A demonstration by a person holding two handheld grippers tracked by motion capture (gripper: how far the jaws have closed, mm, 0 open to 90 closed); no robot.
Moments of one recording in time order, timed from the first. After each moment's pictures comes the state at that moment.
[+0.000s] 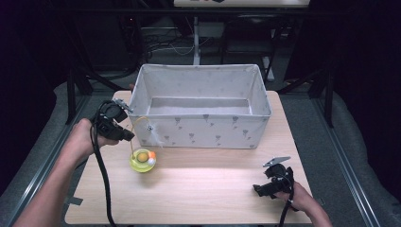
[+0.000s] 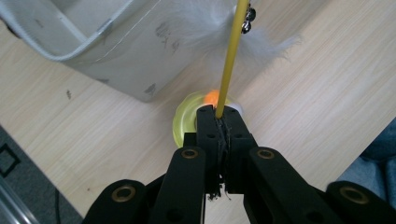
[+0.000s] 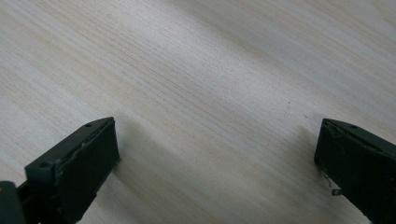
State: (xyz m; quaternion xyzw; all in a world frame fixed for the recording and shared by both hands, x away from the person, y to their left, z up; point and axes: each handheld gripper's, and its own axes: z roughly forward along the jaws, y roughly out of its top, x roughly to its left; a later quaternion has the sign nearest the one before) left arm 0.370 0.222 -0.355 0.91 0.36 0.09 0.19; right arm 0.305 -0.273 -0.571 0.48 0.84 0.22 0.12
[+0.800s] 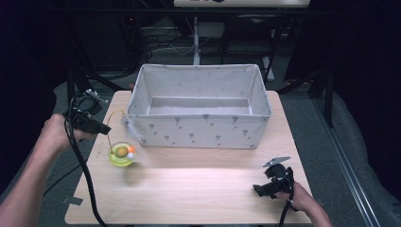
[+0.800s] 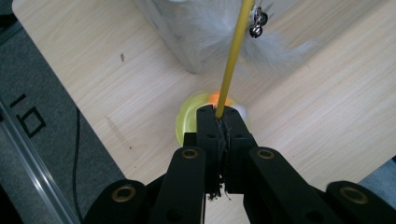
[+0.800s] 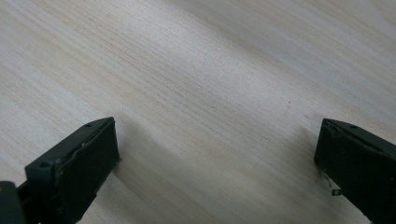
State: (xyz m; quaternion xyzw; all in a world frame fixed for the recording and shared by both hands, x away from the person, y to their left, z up) left arm 0.381 0.279 -0.343 0.88 0.42 0.11 0.17; right arm 0.305 -0.273 -0.570 0.47 0.84 0.22 0.12
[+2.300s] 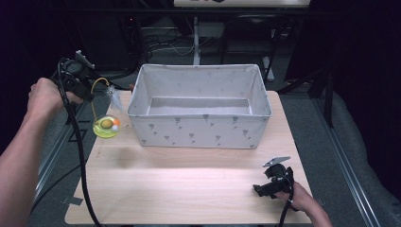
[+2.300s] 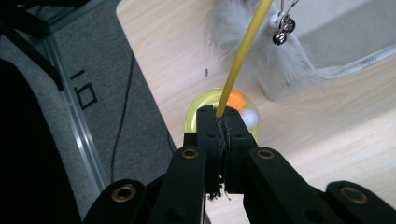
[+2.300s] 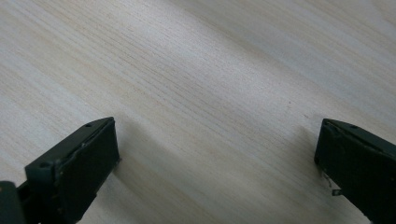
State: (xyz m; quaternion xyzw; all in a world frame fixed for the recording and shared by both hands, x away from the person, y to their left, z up) left arm 0.455 0.307 -0.294 0.84 0.49 0.17 0.12; right arm 0.305 -0.273 -0.571 0.47 0.84 0.22 0.12
